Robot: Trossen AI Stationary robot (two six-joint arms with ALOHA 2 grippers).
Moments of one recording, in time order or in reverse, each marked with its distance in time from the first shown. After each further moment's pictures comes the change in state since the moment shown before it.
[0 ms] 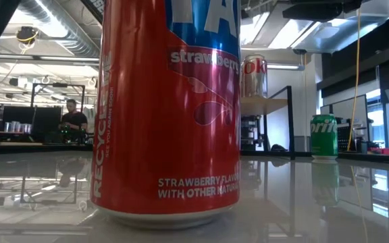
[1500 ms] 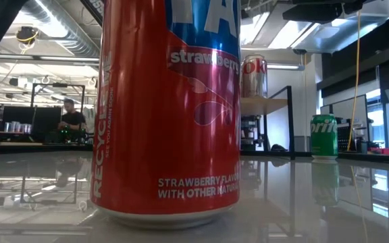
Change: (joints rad) left arm 0.030 0.030 0.001 -0.009 -0.033 0.029; right arm 0.000 0.000 0.000 -0.019 -0.035 0.019
